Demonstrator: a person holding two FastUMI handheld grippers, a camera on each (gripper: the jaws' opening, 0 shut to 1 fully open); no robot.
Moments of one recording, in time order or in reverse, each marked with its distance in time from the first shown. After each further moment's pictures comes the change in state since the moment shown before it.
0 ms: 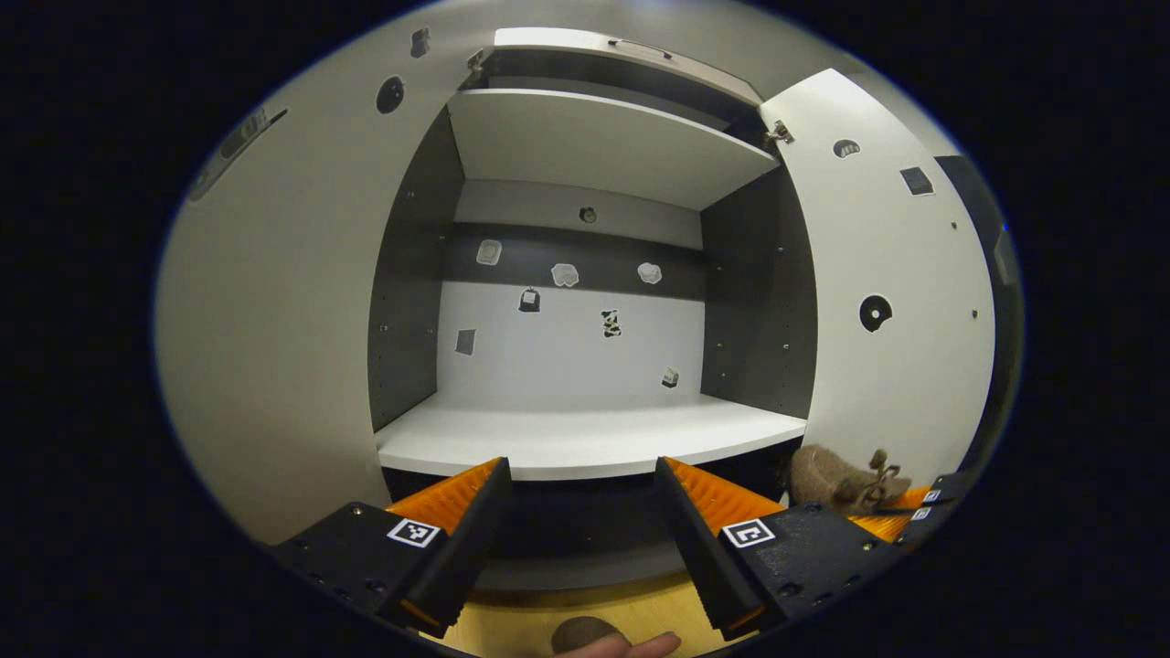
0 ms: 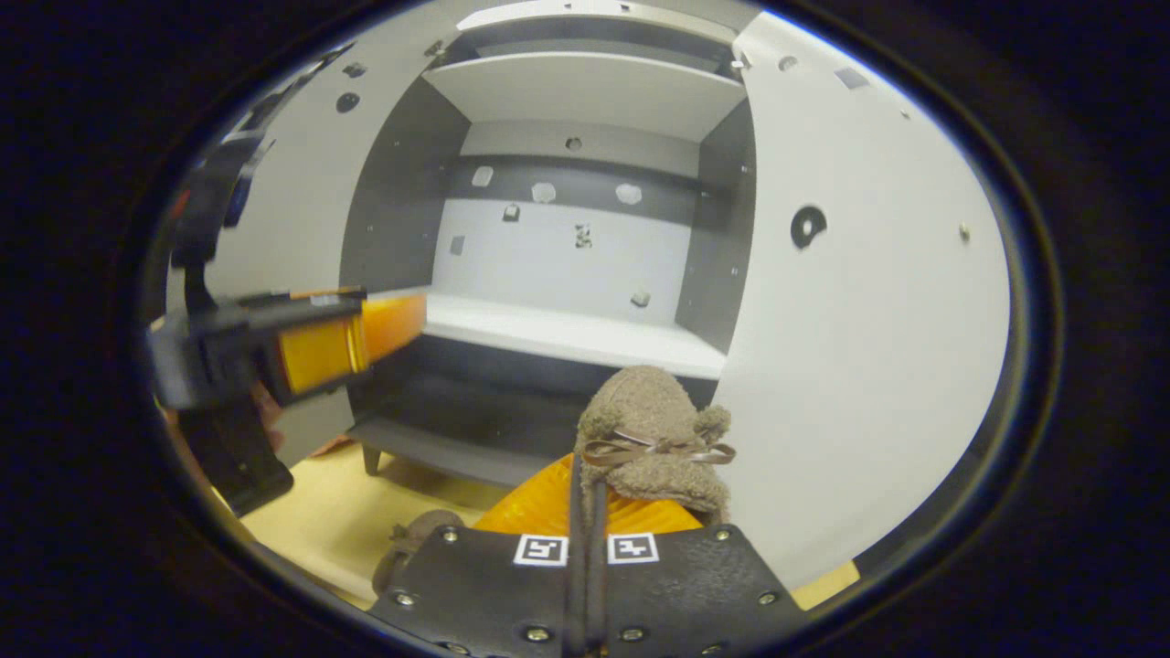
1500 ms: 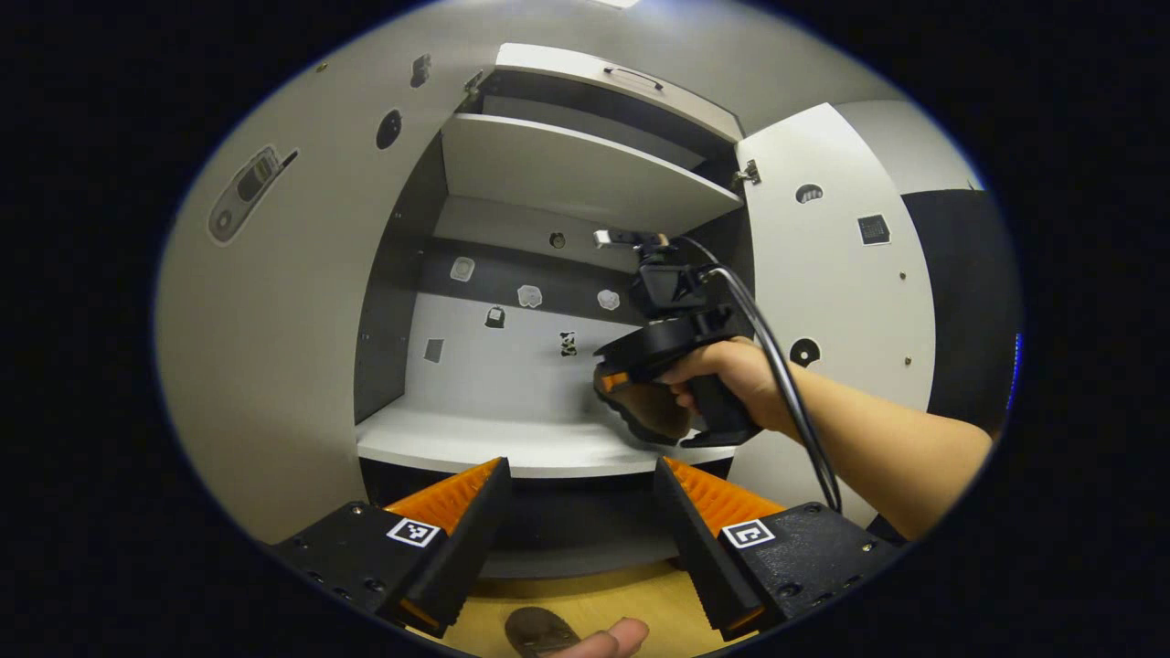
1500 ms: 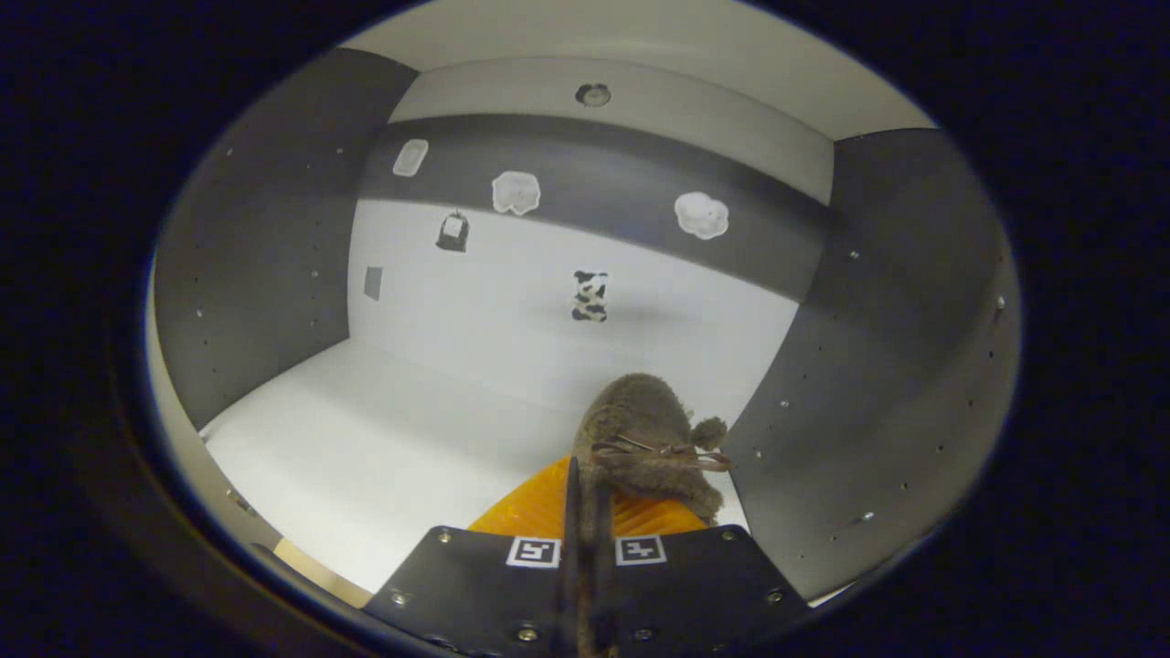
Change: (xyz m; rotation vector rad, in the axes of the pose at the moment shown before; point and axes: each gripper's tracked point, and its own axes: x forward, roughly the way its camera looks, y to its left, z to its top) left arm -0.045 -0.045 0.027 -0.058 -0.056 -0.135; right arm 0.277 0.011 0.125 -0.120 0.170 0.024
